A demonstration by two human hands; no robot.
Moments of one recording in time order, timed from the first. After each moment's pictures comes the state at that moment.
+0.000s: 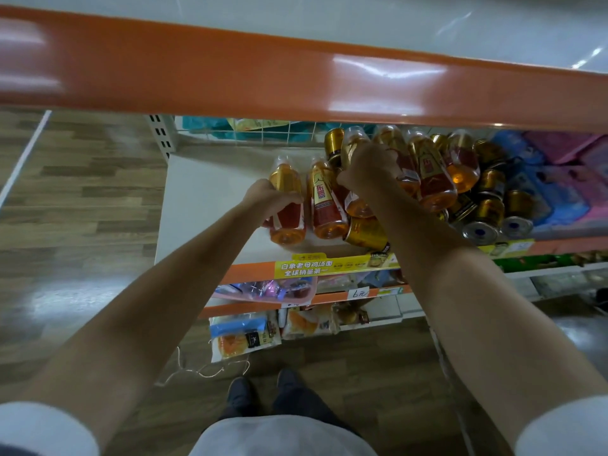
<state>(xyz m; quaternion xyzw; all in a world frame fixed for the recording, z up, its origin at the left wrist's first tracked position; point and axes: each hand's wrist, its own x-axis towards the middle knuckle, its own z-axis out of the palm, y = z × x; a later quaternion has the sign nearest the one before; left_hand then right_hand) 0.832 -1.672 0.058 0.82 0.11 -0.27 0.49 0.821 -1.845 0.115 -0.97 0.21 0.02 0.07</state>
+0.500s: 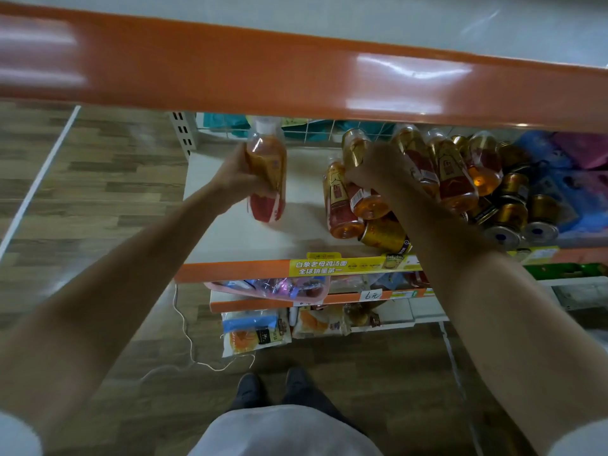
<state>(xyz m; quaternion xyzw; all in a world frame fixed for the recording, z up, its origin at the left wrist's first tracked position) 0.849 -1.592 0.075 0.76 -0.06 -0.20 0.61 0.827 -1.837 0.117 -0.98 0.16 0.05 0.09</state>
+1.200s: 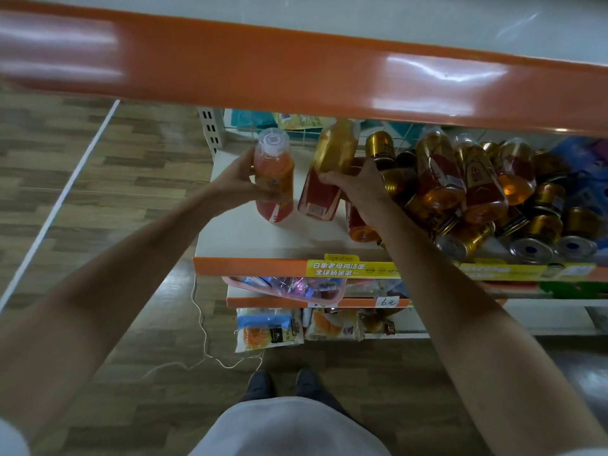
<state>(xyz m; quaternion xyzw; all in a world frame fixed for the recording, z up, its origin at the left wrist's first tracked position) 0.843 -1.550 0.064 0.78 -0.12 -0.19 0.58 0.812 -1.793 0.081 -0.79 0.15 0.07 0.59</state>
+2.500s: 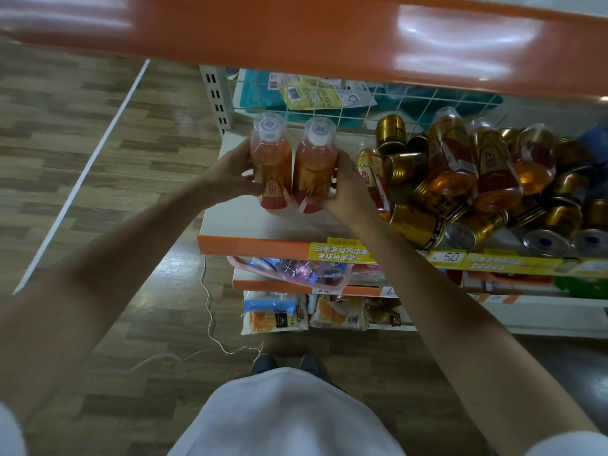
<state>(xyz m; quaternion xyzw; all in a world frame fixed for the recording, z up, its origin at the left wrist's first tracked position) 0.822 -1.534 0.054 0.79 -0.15 -0.20 0.56 0.790 -1.777 0.037 -0.90 -0.08 -0.04 0.42</state>
